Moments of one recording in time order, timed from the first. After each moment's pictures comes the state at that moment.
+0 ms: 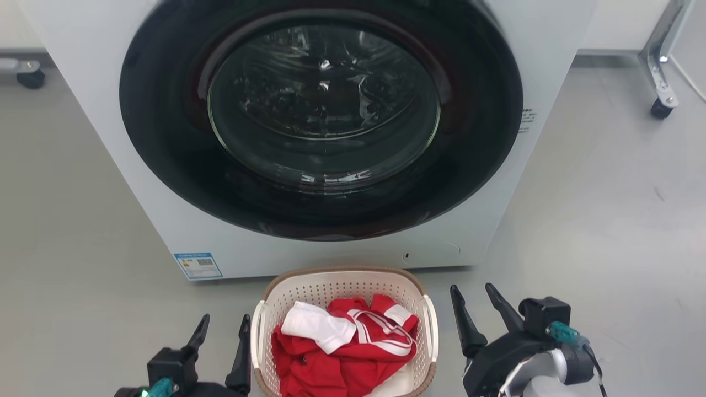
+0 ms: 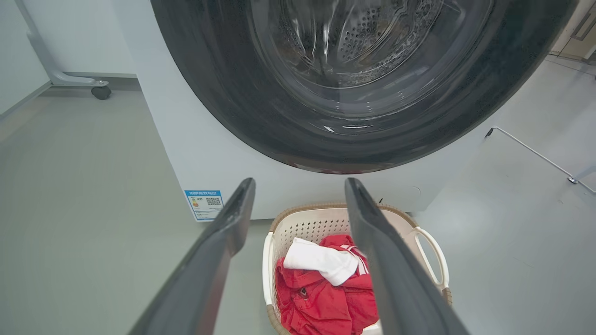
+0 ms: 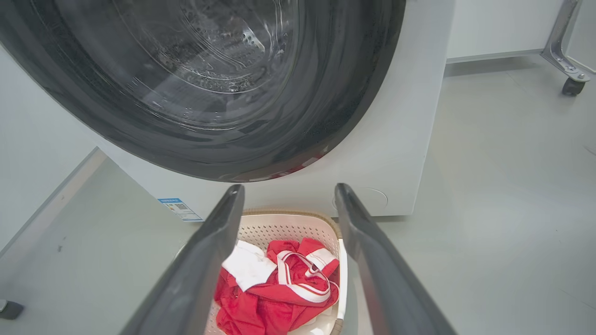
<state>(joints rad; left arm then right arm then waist) -0.15 0.21 -0.43 0.42 -0.53 0.12 -0.25 -0.39 -0.14 0.67 0.60 0.68 -0.12 -0.25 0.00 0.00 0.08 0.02</state>
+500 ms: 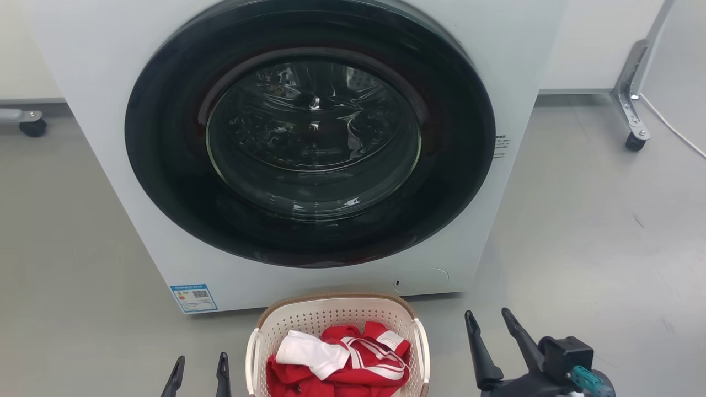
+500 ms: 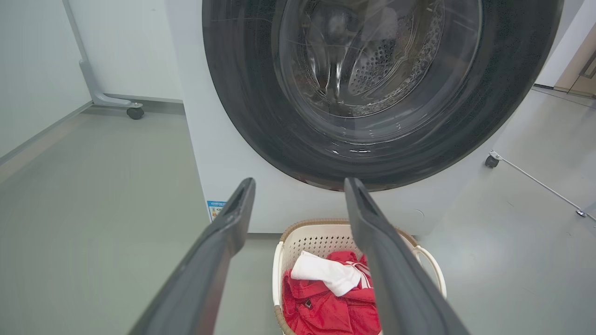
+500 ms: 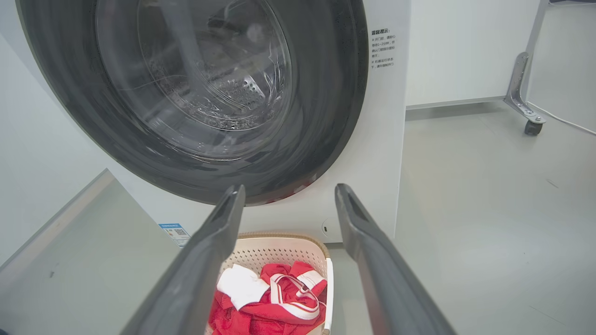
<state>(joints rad) 0.11 0.15 -0.24 0.21 -0.39 0.12 -0.25 -0.16 -0.14 0.52 0.37 0.51 -0.12 -0.25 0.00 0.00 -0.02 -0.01</state>
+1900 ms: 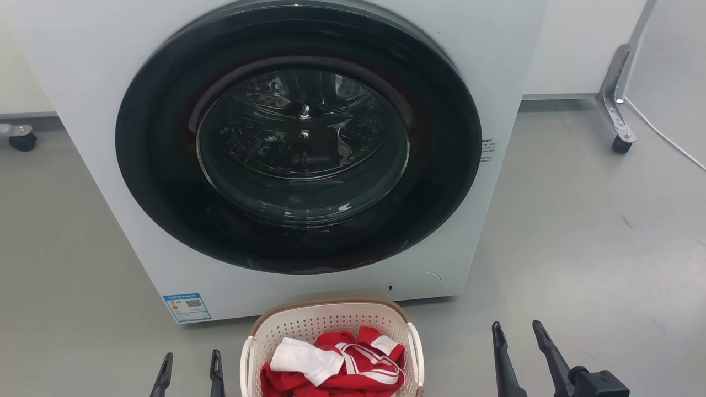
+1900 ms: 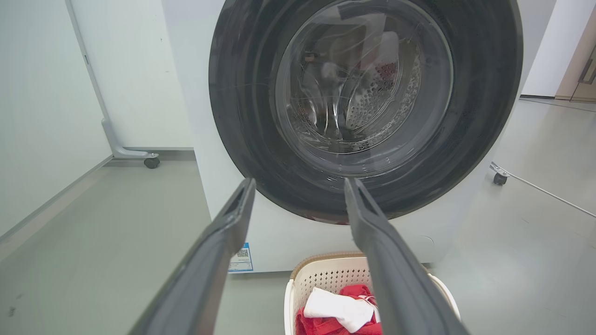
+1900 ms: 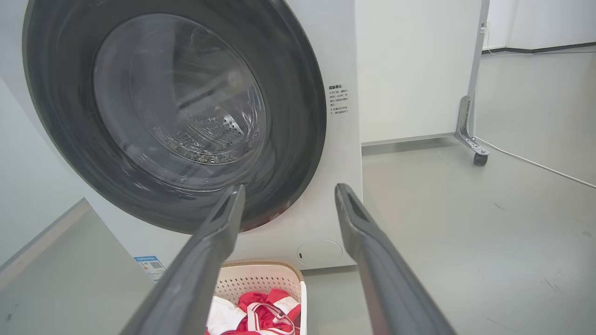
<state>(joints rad) 0.21 0.09 -0.14 0.03 -0.20 0.12 -0.25 0.04 -0.08 0.33 0.13 0.31 -0.12 -0.25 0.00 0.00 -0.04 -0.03</state>
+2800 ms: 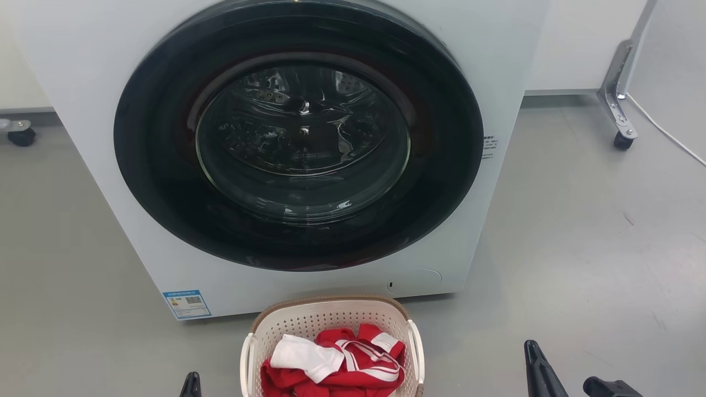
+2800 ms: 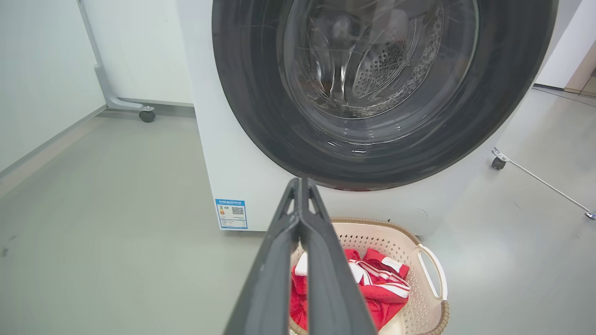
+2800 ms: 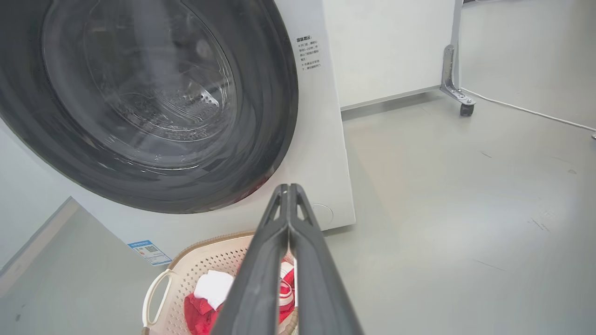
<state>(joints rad) 0.23 0.07 -0.12 0.09 -0.26 0.10 -0.22 0.07 -0.08 0.28 0.19 0.38 -0.11 -0.22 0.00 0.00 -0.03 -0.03</state>
